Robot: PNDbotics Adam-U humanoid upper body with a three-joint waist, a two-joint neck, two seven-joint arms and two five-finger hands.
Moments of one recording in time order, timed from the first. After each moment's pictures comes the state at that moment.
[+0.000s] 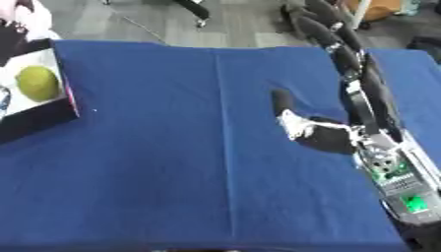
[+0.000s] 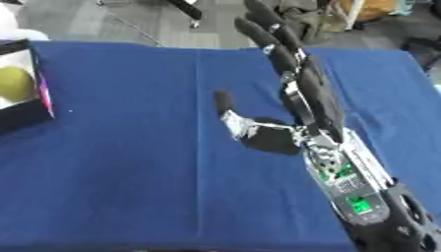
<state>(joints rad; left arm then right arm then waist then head) -0.70 0.64 -0.15 -1.17 0.02 0.36 0.51 -0.33 -0.37 0.35 -1.98 0.66 -0.30 -0.26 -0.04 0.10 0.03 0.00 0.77</state>
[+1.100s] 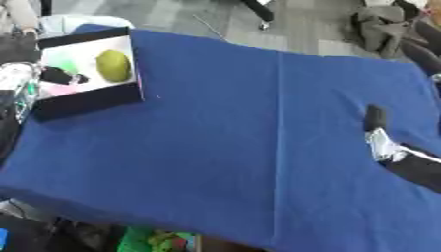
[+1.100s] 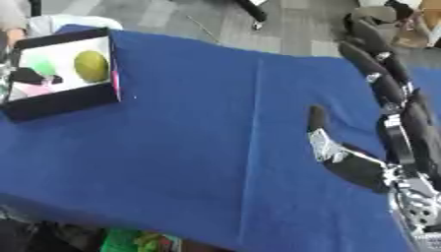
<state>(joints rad) -0.68 0.75 -0.03 -0.92 -1.12 0.49 0.05 -0.30 -0.37 0.33 -1.98 0.67 -0.28 -0.24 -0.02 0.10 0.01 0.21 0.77</state>
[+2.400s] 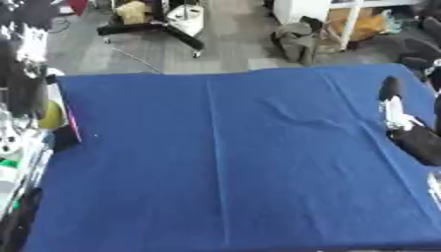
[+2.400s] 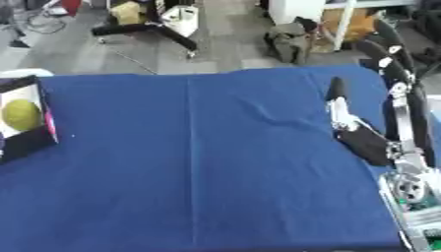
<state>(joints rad) -0.30 0.26 -0.12 -1.98 0.05 -0.08 0.28 -0.12 -0.35 0.10 -1.98 0.40 -0.18 -0.31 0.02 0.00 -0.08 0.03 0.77</state>
